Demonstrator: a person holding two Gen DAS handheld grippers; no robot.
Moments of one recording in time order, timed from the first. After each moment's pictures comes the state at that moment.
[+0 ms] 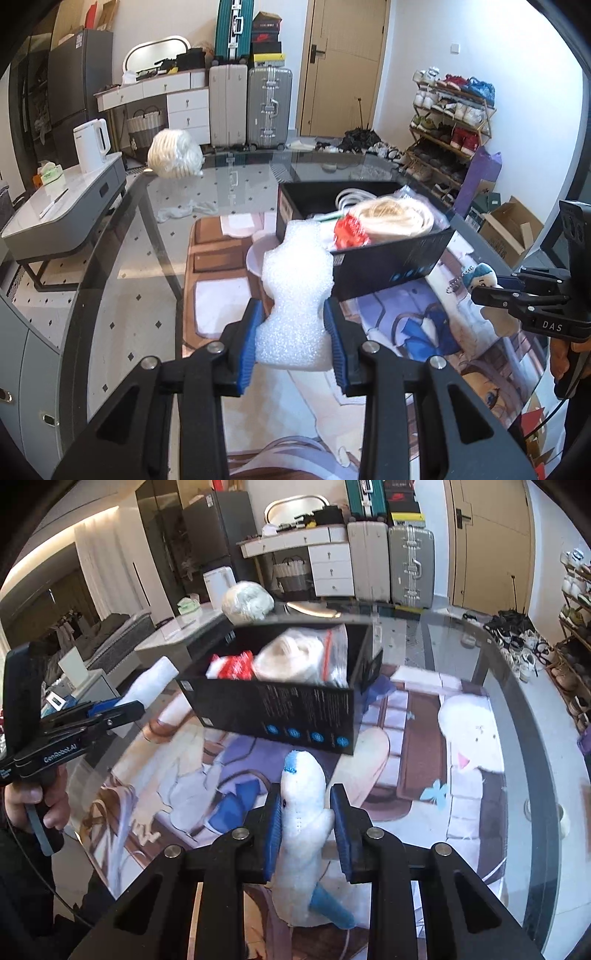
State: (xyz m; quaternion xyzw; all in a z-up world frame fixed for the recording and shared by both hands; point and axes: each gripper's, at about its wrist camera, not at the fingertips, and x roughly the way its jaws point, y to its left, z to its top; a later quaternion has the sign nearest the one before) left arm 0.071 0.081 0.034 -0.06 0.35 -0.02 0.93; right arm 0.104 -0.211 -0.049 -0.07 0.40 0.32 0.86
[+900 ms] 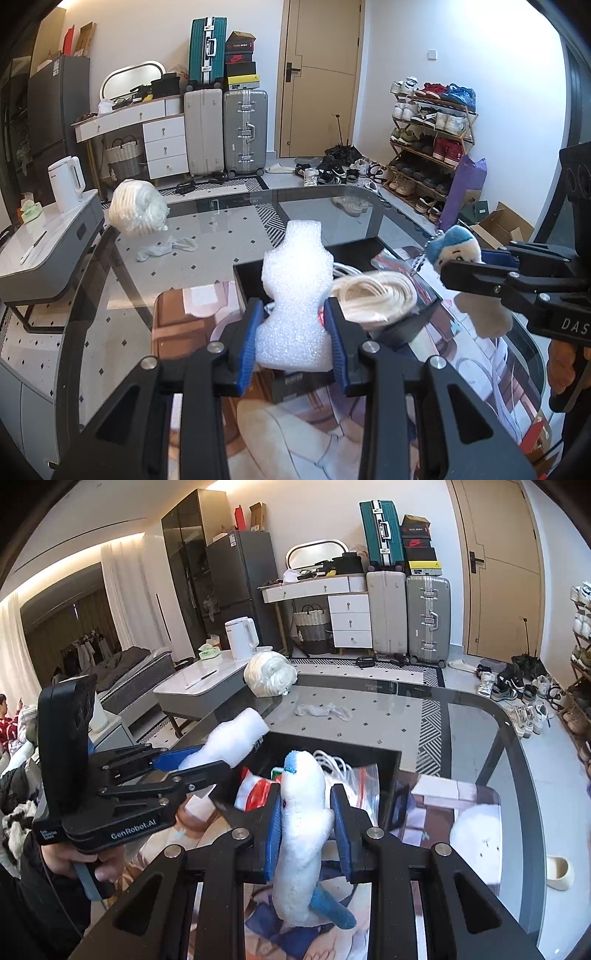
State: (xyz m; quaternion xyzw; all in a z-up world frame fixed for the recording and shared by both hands) left arm 0.147 0.057 0.067 -0.03 0.32 -0.05 0.95; right arm 0.143 -0.164 0.029 -0.05 0.32 0.36 0.88
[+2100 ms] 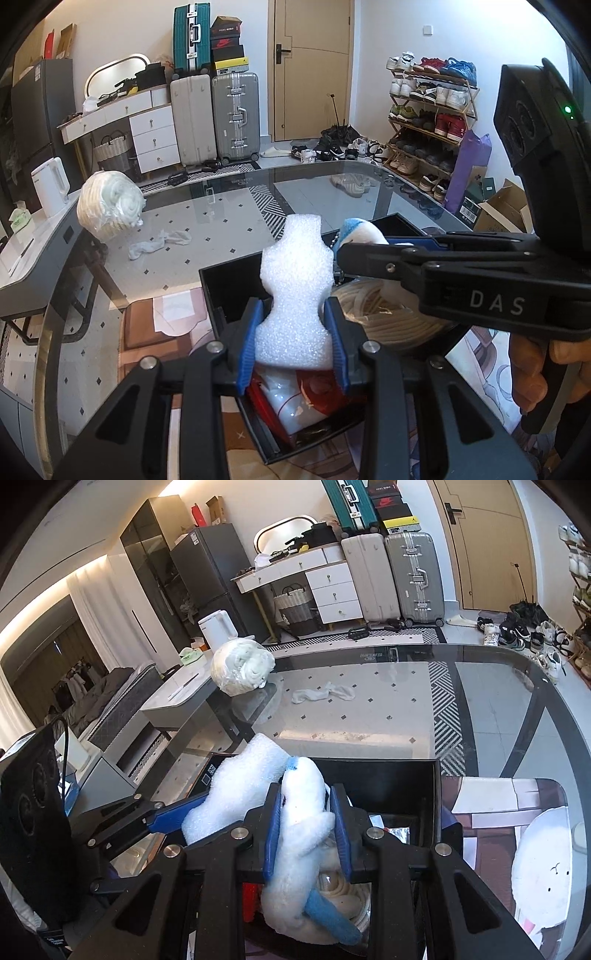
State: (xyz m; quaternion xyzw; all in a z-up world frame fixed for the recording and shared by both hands) left arm 0.204 0.042 0.023 0.00 0.35 -0.06 0.94; right arm 0.255 -0.110 -0.034 0.02 0.38 0.34 0.86
